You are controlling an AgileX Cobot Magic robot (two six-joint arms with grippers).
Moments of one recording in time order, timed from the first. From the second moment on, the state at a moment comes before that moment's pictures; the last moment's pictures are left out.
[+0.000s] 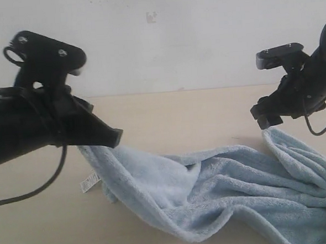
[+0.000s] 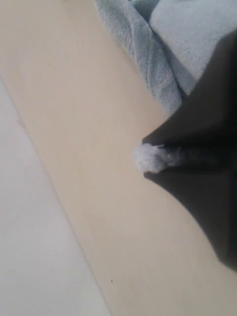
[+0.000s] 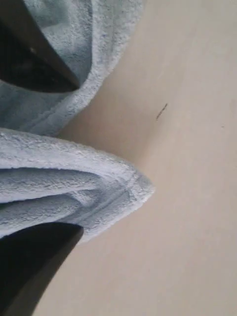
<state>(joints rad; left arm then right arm) -0.79 1.39 -0.81 -1.73 -0.56 1.70 0.11 1.83 -1.21 0.11 0.55 -0.28</state>
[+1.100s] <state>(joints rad) -0.79 0.98 -0.50 -1.75 -0.98 1.69 0.04 1.71 -1.05 -0.10 0.77 -0.12</state>
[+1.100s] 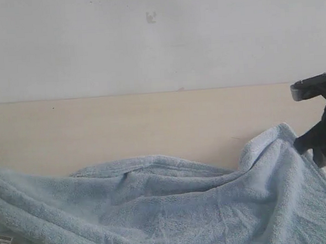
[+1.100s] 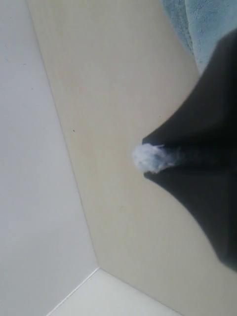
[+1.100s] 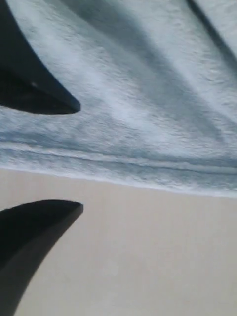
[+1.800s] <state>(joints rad) -0.79 0.97 -0.49 -1.75 -0.91 1.66 0.08 1.33 -0.68 -0.12 0.88 -0.07</state>
